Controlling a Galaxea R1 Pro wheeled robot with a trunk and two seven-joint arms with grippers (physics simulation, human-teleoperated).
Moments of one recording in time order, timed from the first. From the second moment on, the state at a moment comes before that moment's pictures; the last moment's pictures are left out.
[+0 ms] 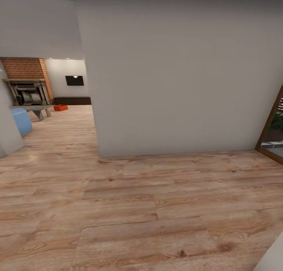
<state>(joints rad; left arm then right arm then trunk) 0.00 0.05 0.06 -0.19 0.35 0.02 0.00 -0.23 -0.08 0.59 0.03 -0.27 -0.10 0.03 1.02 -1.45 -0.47</state>
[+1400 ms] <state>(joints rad) 0.00 0.05 0.06 -0.20 0.35 0.03 0.01 -0.23 -0.08 0.59 0.03 -0.27 -0.09 0.03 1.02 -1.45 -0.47</state>
